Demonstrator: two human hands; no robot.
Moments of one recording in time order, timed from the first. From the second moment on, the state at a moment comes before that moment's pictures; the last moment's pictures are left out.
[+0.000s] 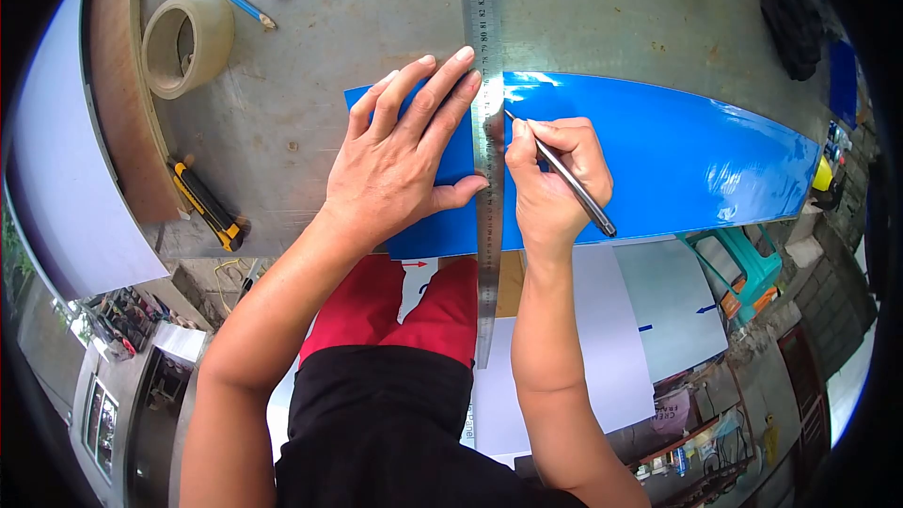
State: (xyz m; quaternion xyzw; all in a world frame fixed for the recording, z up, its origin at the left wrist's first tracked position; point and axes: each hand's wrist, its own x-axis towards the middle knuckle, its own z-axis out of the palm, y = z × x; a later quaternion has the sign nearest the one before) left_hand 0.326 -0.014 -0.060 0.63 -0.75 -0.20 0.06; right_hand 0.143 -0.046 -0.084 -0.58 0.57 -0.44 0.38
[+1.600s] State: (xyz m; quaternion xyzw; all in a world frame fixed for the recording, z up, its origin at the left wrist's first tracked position) left_hand 0.326 -0.014 -0.061 0.63 -0.75 -0.19 0.07; right_hand 0.142 -0.044 -0.084 -0.57 0.56 -0.45 0.39
